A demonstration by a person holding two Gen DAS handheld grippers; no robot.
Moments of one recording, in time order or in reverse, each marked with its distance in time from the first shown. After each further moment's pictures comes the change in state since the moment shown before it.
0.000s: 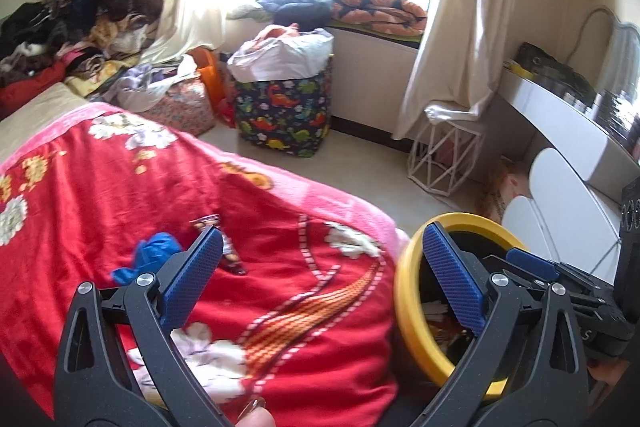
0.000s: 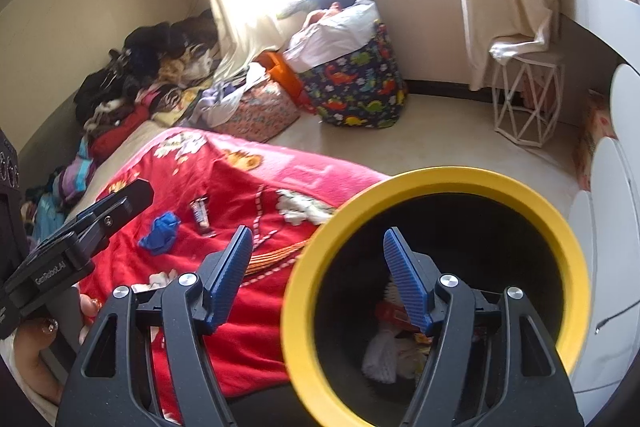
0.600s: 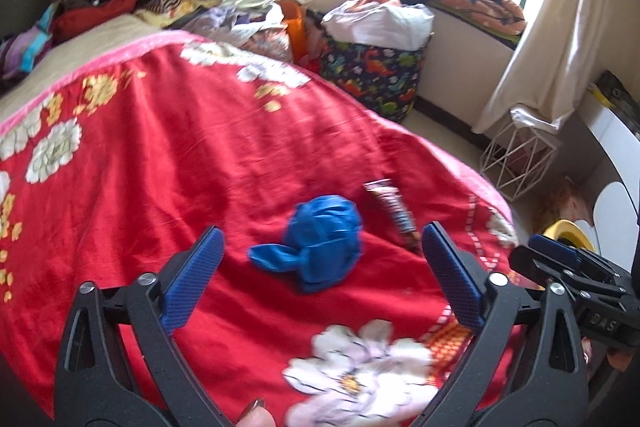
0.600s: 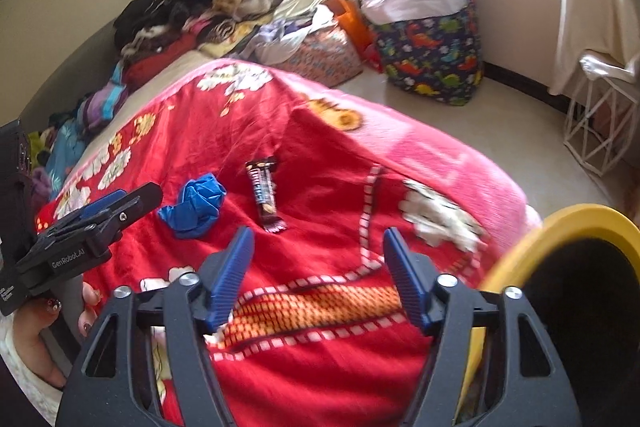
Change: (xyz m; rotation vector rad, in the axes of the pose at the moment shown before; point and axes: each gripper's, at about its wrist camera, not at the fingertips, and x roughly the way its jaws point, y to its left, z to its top) left arm 0.030 0.146 -0.024 -0.196 0.131 0.184; right arm 0.122 0.099 0.012 -0.201 0.191 0.130
